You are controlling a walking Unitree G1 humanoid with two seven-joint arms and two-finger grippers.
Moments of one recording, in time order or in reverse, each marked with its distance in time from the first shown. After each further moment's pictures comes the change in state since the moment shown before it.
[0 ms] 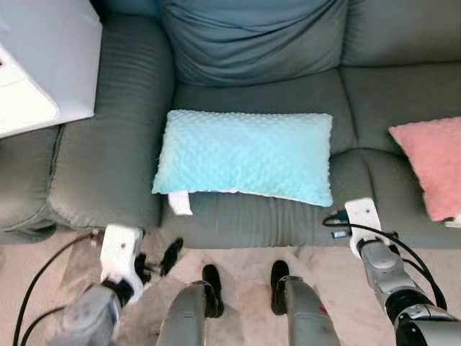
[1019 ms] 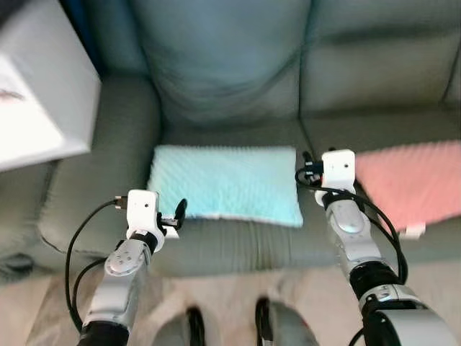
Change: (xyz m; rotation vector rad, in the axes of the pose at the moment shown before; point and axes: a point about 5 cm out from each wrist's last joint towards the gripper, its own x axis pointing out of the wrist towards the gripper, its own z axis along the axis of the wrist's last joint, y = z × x) left arm 0.091 0.016 0.005 0.026 -0.092 0.183; right arm 0.005 0.046 0.110 0.213 -0.471 0.068
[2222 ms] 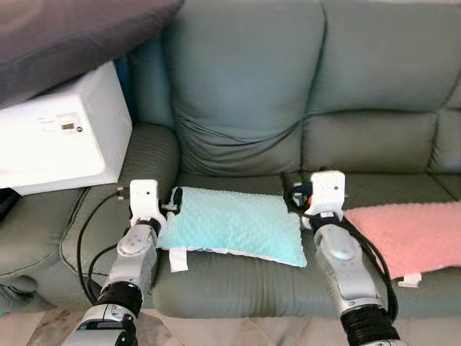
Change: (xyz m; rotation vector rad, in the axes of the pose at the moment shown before) left arm 0.034 0.005 -0.003 -0.054 -0.021 0.095; right arm -0.040 0.025 -0.001 0.092 0.053 0.054
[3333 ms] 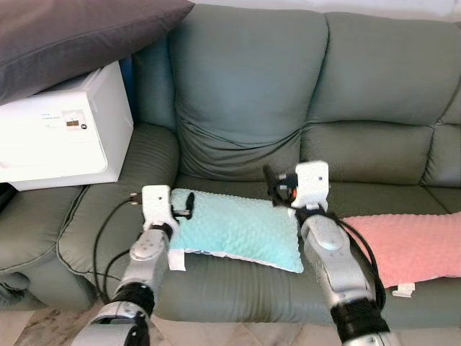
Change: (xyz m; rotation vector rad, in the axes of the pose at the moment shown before) left arm 0.002 -0.029 -0.009 -0.048 0.023 -0.073; right arm 0.004 0.023 0.009 0.029 0.019 0.092
